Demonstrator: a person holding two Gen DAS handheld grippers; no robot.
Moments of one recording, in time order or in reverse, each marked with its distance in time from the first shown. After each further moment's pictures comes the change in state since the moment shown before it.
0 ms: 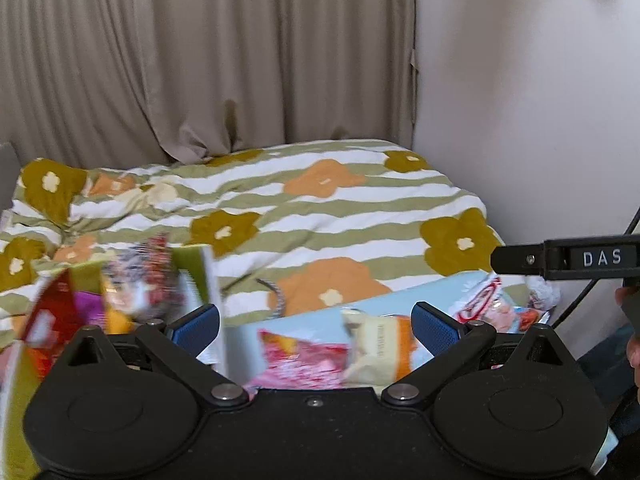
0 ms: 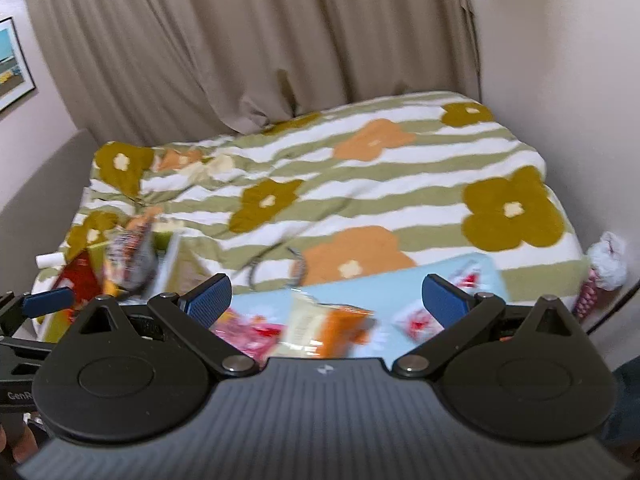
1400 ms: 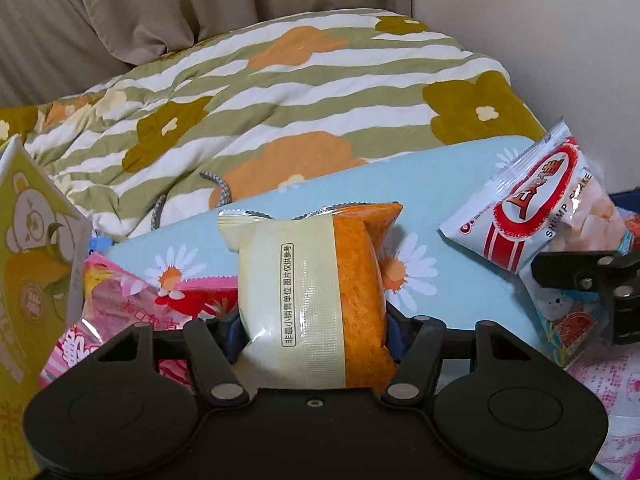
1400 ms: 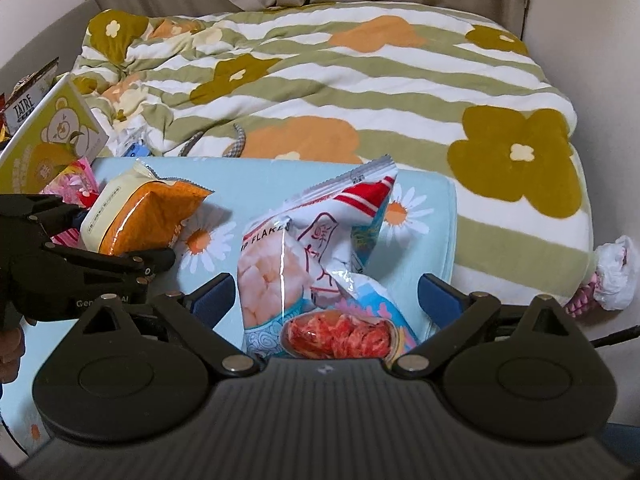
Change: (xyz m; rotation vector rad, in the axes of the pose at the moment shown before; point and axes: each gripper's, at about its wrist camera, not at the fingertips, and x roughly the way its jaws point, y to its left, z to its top) left arm 0.195 -0.084 -0.057 0.077 0.338 0.063; right arm 0.142 -0.129 -0.046 -0.244 0.287 0.047
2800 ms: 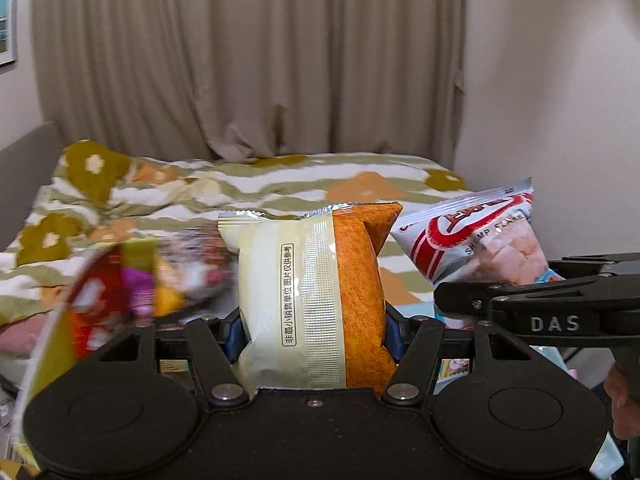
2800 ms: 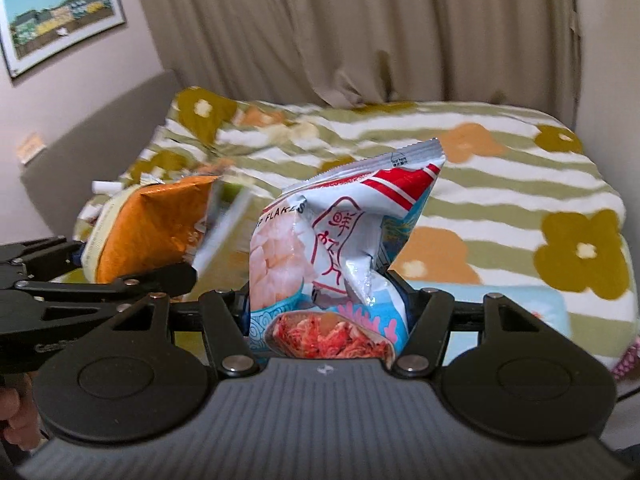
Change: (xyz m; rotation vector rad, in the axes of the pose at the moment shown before) left arm -0.221 0.139 -0.048 -0.203 -0.380 0.038; right arm -0.126 0.171 0.047 -0.033 -0.269 0.158
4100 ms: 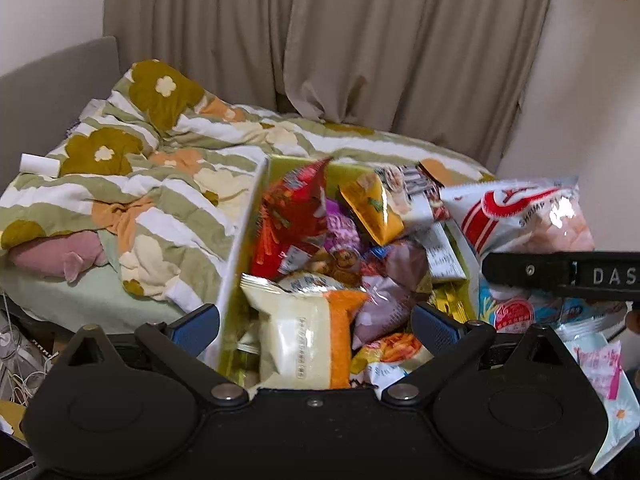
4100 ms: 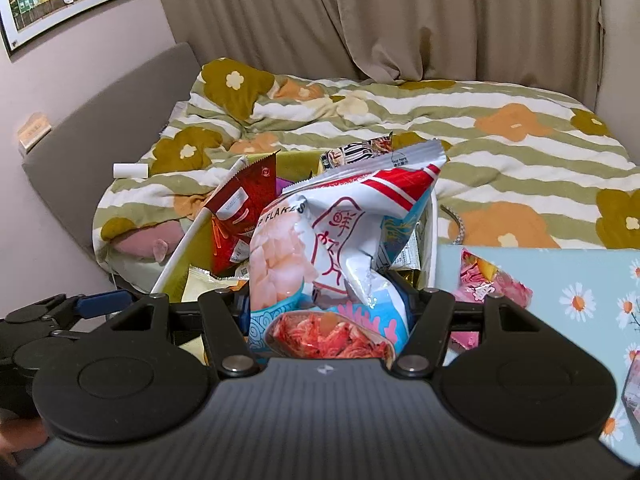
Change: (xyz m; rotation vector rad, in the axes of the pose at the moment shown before) left arm -0.025 0.220 -0.064 -0.204 0.085 -0.020; right arm 0.062 0.229 -0.005 0.024 0.078 -0.058
